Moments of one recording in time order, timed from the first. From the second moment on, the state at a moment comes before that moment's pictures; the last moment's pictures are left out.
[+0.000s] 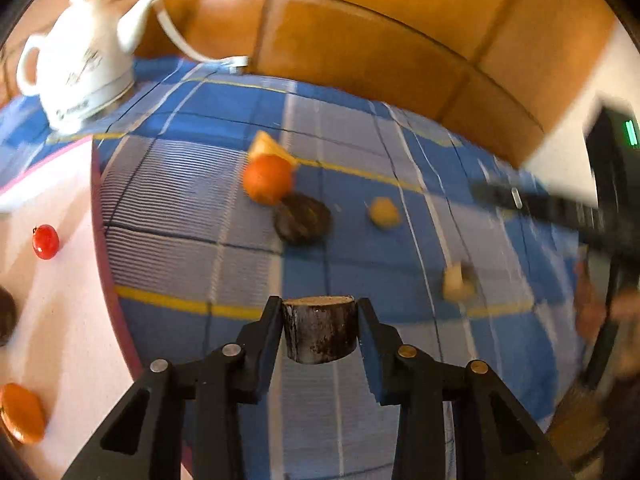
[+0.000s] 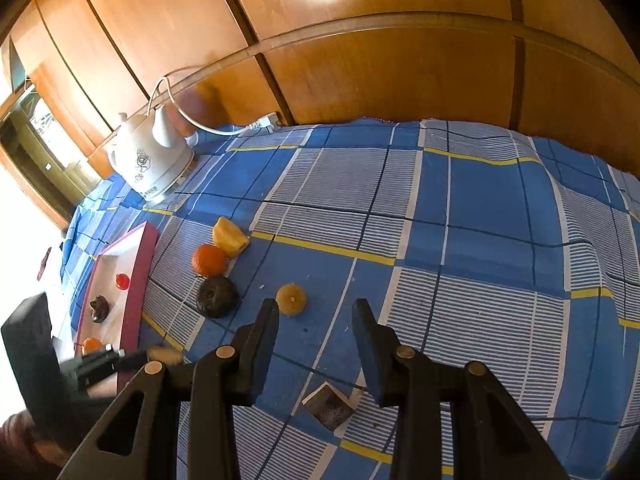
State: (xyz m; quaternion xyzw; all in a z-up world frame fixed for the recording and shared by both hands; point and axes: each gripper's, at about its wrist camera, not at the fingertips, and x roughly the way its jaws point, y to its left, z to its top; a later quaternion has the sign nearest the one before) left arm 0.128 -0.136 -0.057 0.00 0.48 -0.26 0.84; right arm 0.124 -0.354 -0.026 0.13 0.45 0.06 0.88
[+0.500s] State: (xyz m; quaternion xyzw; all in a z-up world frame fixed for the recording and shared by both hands) left arm 0.102 -0.166 -0.084 0.08 0.46 -0.25 0.85; right arm 0.125 -0.365 -0.025 0.16 0.45 0.06 0.88
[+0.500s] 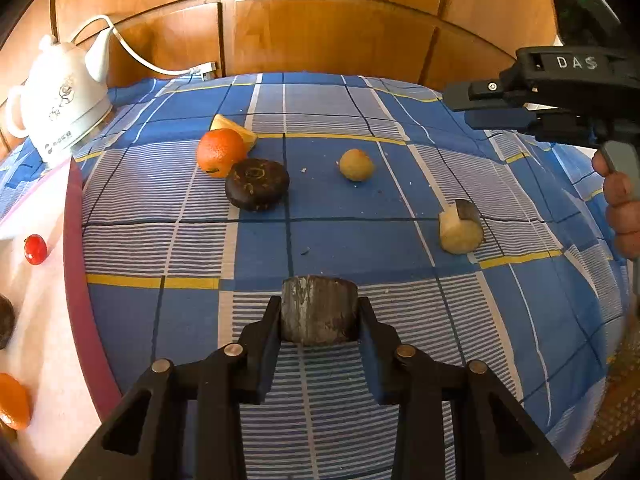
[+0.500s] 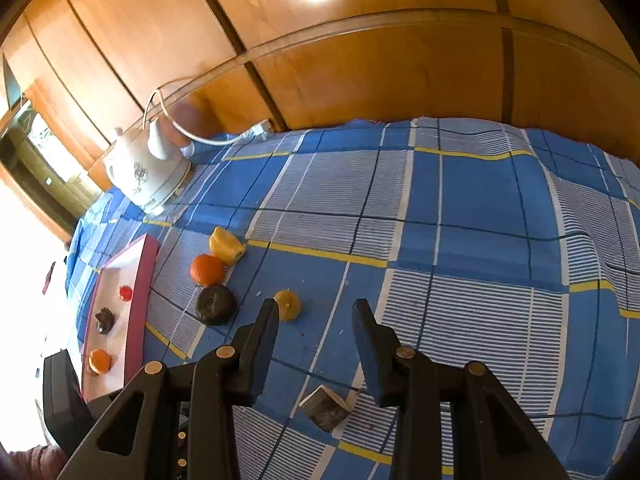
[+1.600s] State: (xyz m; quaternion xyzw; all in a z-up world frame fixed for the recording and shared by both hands) left arm 0.106 -0.160 -0.088 0.03 0.46 -0.25 0.85; right arm 0.144 -0.334 -0.052 0.08 0.50 0.11 0.85
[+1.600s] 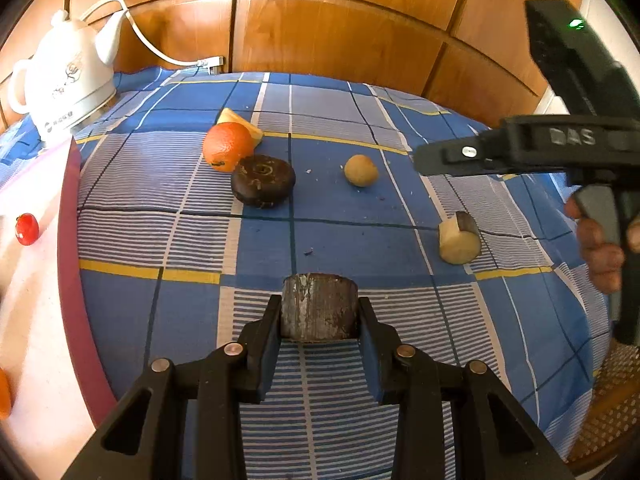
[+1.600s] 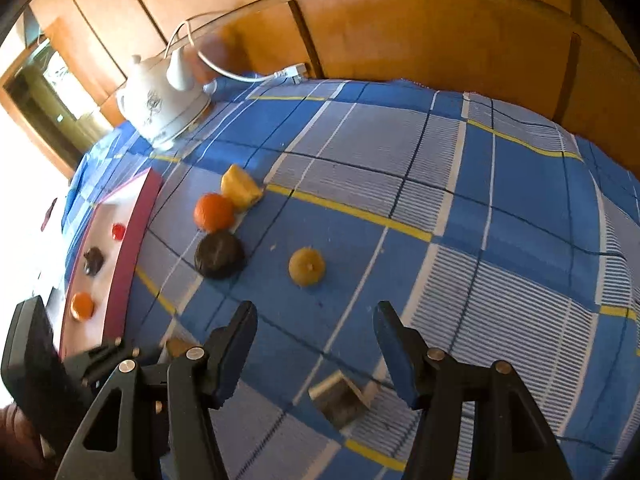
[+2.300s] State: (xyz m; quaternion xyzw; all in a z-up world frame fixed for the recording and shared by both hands) left arm 0.104 -0.161 -0.086 0.04 0.46 -0.25 0.85; right arm 0.171 -0.302 -0.084 0.02 0.50 0.12 0.86
